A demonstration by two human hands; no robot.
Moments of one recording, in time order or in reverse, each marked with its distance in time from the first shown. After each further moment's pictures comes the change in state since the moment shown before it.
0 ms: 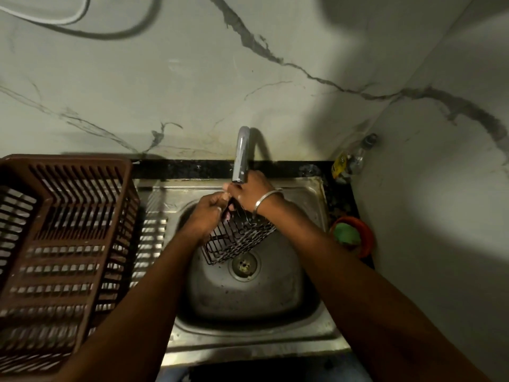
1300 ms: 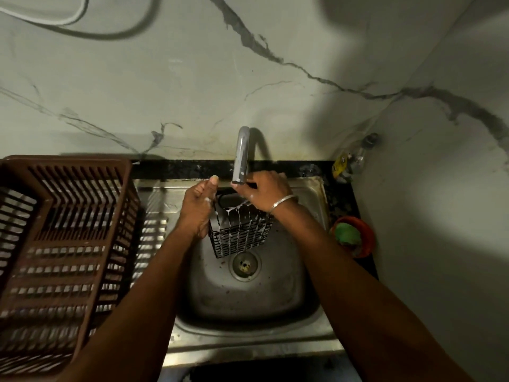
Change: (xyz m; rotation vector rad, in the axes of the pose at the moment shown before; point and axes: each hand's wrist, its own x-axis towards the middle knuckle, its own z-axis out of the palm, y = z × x) left_hand -0.002 0.016 -0.011 -0.429 0.109 0.098; right_hand 0.003 0.027 -0.008 -0.244 0.088 -0.085
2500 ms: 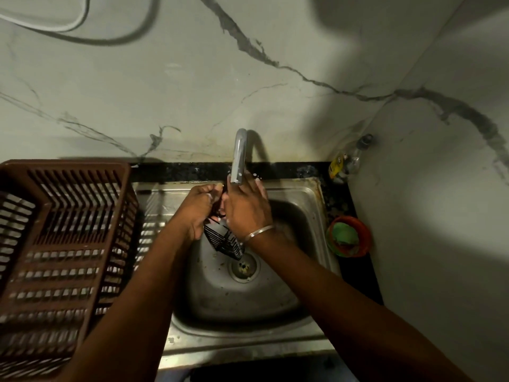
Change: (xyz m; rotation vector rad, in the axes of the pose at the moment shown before) left_hand -0.002 0.019 -0.002 0.098 -0.052 -0.235; right_hand -0.031 -0.027 0.045 -0.127 0.222 -0.051
